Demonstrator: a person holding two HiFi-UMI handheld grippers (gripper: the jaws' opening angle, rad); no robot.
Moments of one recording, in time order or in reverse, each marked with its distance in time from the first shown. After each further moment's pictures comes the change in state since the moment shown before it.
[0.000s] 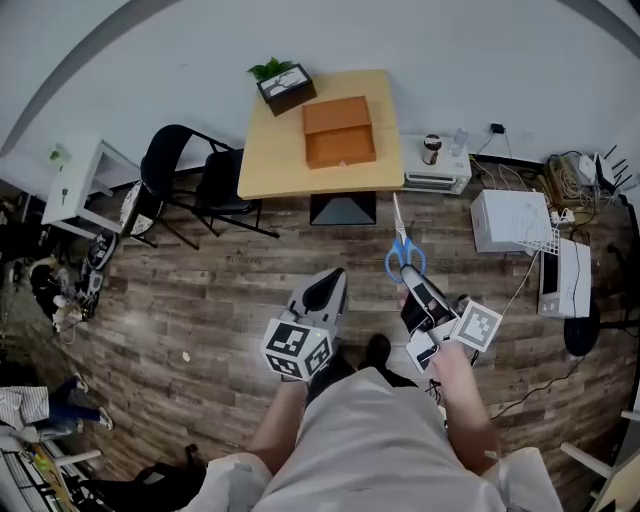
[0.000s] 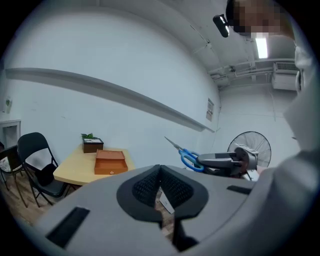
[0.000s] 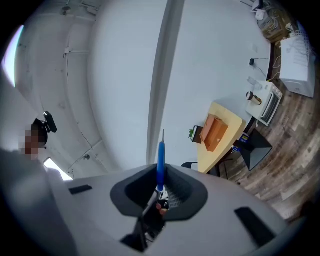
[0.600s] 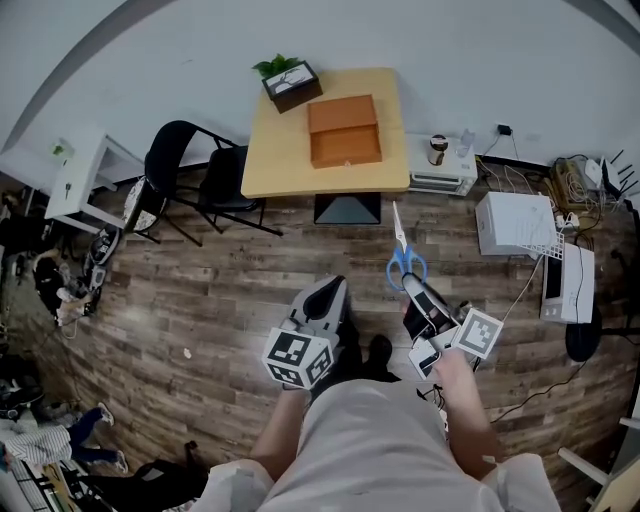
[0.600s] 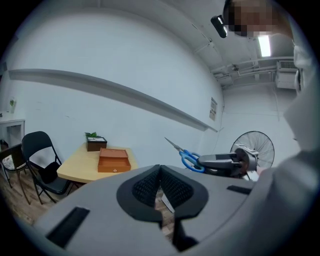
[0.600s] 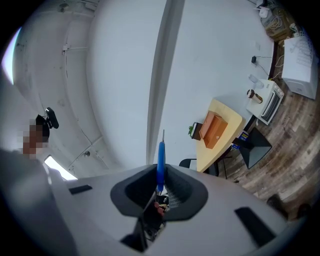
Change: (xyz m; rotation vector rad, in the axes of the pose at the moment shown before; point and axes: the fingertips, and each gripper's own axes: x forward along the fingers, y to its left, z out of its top) left arm -0.003 0.006 -0.006 -0.015 0.008 0.035; right arm 0.002 -0.009 -0.006 0.000 0.045 -0.001
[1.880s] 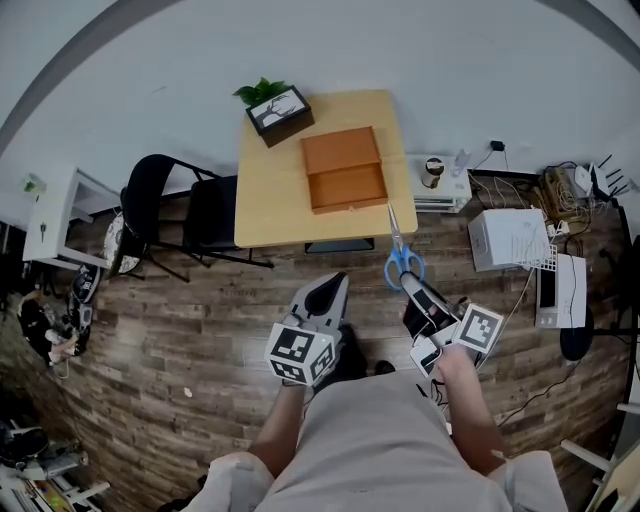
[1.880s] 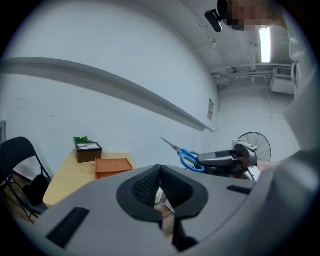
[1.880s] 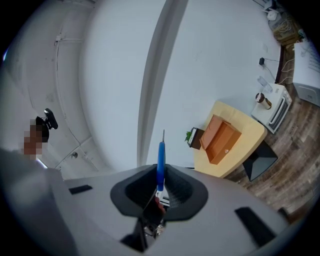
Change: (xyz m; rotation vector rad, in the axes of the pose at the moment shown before) left arm 0.113 0.131 0.067 0.036 0.014 -0.113; right arm 0.152 -0.040 0.075 -0.025 -0.026 -0.073
